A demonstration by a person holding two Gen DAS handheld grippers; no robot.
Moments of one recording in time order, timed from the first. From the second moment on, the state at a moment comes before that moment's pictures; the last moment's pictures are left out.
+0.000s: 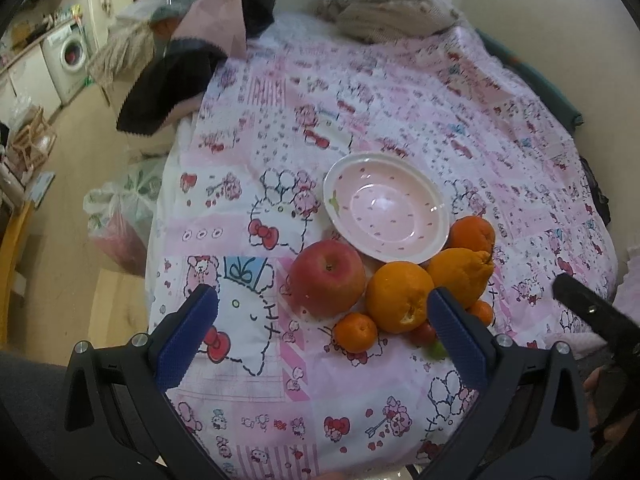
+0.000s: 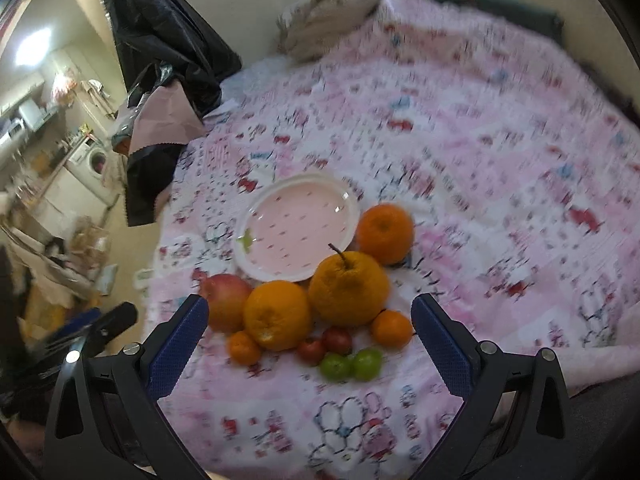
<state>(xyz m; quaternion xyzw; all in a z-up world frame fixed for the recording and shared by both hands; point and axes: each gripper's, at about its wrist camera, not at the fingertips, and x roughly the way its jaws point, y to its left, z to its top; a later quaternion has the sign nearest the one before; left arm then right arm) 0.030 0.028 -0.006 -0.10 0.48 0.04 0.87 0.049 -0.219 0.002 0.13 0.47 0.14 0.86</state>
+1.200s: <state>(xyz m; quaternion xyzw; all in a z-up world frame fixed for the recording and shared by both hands) 0.144 0.016 -0.149 -0.07 0.67 -0.02 0.74 0.144 -0.230 -0.094 0.19 0.65 0.12 0.72</state>
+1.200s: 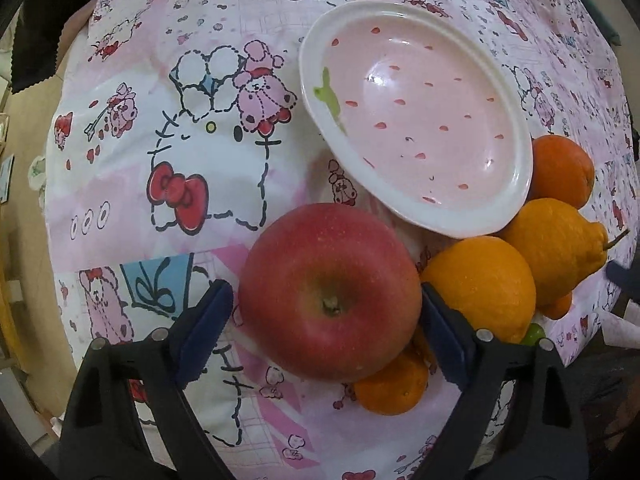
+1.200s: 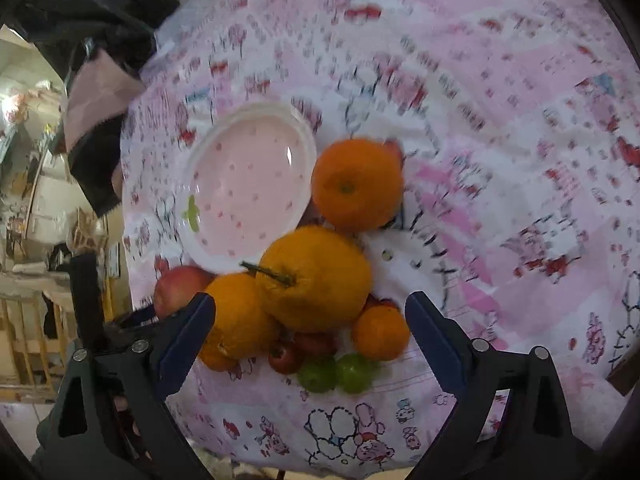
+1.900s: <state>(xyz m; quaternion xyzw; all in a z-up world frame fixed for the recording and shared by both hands) 0.137 0.029 -0.119 -0.09 0.64 0.01 0.76 0.160 -0.199 -0.139 0.12 0.68 0.12 0.71</state>
